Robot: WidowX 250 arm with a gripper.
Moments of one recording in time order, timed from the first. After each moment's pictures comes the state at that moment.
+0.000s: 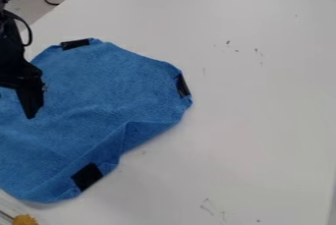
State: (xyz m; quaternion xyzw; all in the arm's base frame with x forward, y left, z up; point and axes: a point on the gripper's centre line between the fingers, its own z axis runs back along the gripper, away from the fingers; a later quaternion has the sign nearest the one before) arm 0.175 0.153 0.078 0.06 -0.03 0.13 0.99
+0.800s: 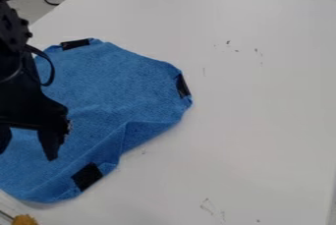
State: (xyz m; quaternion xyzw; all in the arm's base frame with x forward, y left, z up) arm 0.138 0.085 0.082 0.06 -0.04 0.19 0.98
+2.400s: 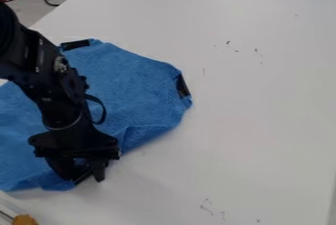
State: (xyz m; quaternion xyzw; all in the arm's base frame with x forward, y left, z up) arm 0.170 0.057 -0.002 0.00 -0.04 0.20 0.98
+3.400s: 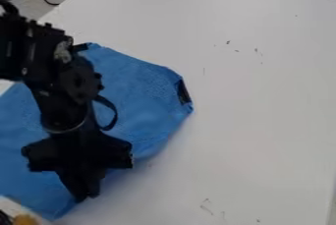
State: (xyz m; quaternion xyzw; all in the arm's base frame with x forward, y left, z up) arm 0.145 0.017 0.047 0.00 -0.03 0.25 0.97
